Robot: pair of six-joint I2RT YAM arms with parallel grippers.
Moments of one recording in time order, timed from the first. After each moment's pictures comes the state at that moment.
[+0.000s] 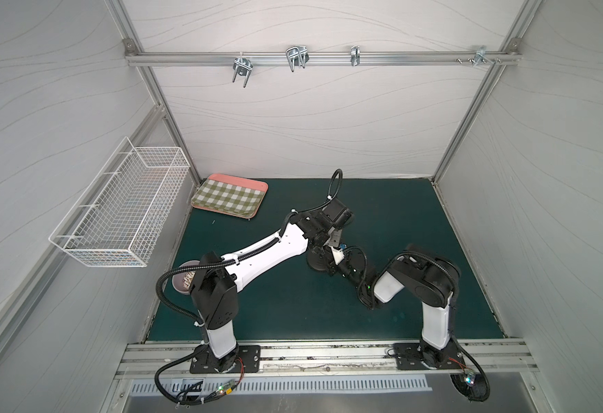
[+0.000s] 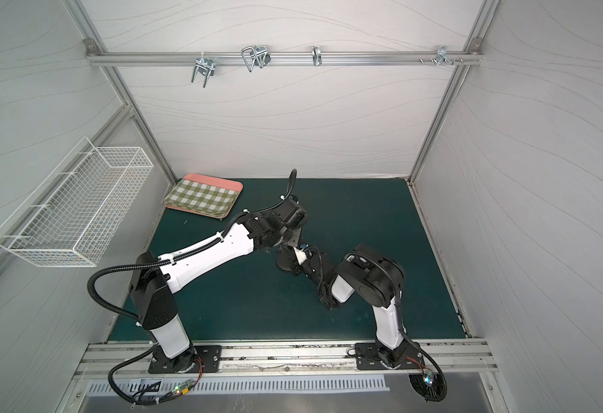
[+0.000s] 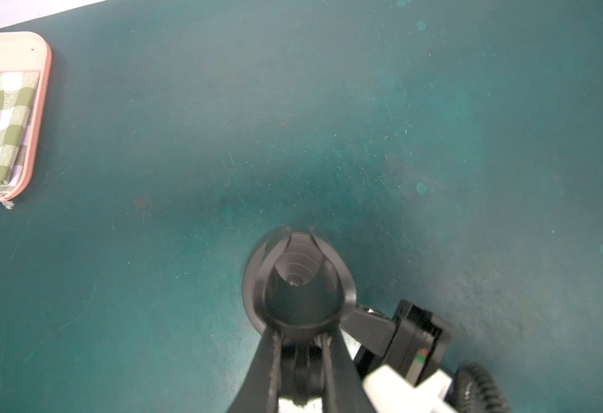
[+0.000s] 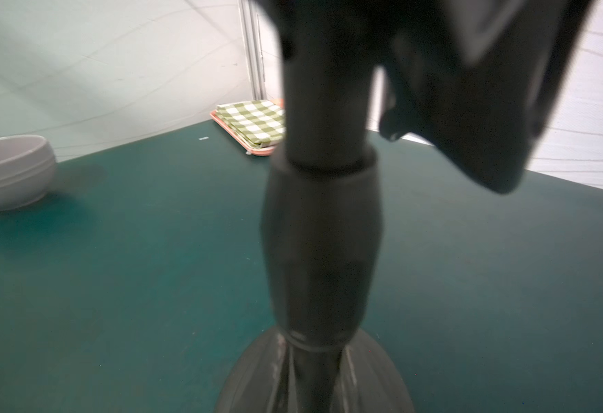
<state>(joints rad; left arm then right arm) -0.87 1.77 1.58 -0.81 -0.34 -0.48 0.87 1.95 0.51 1.32 0.07 0.00</state>
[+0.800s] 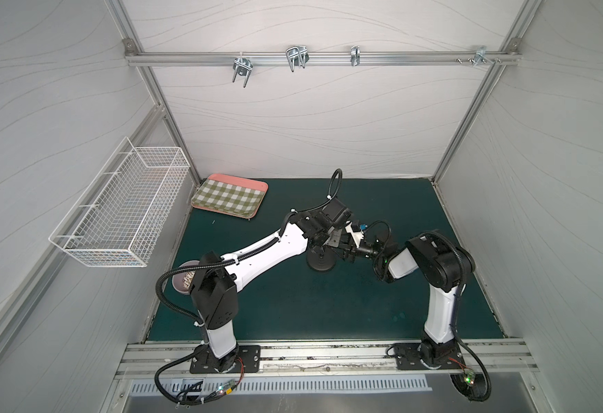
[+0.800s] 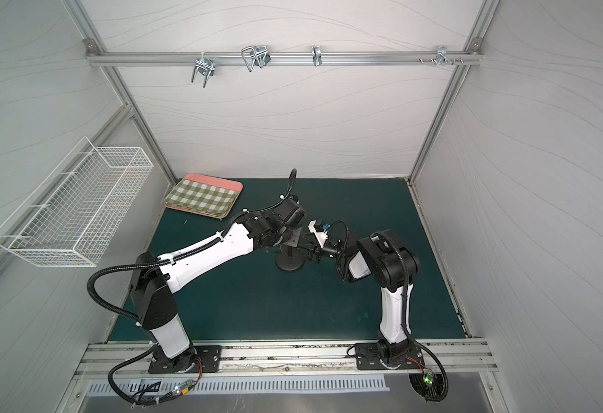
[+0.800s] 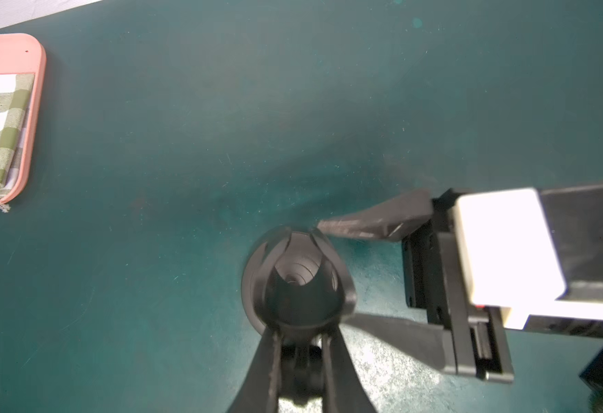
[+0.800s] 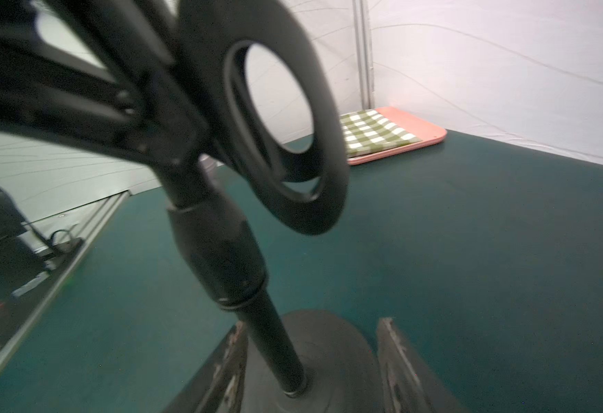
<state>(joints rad) -0.86 1.77 1.58 -0.81 -0.33 -0.47 0.46 1.99 0.63 1.28 -0.91 0.11</state>
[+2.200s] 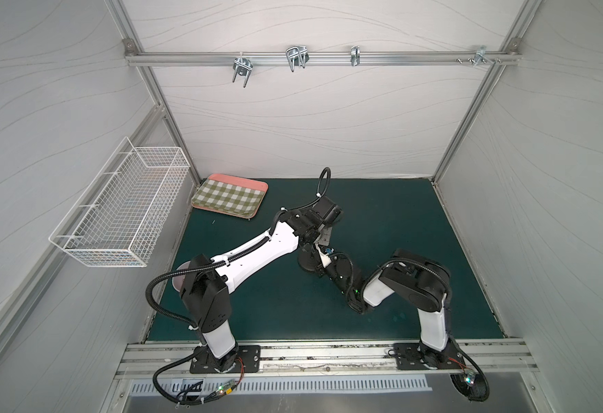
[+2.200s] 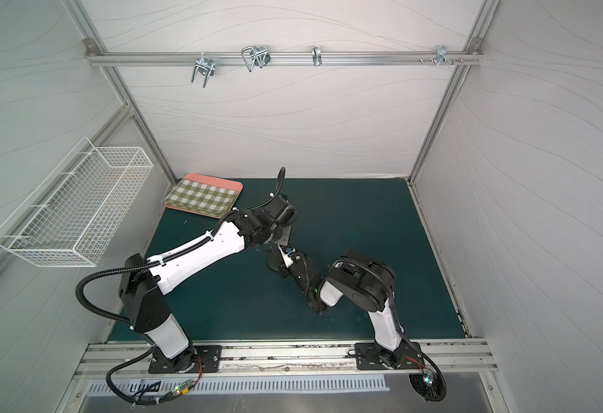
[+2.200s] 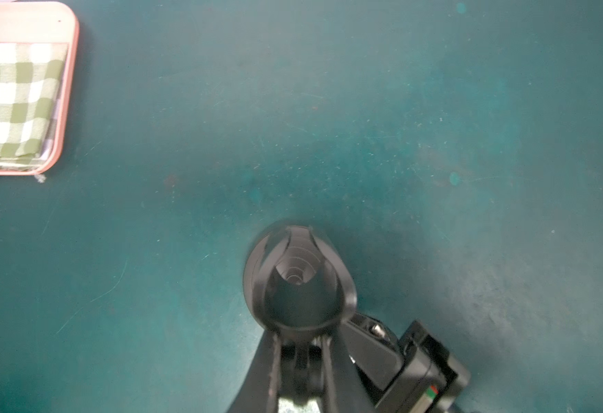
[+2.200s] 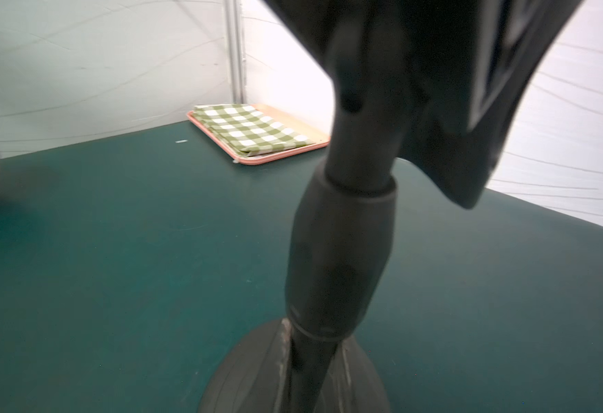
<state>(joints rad) -0.81 1.71 1.53 -0.85 -0.32 -0.48 1.02 2.00 0.62 1.29 0.35 -0.10</state>
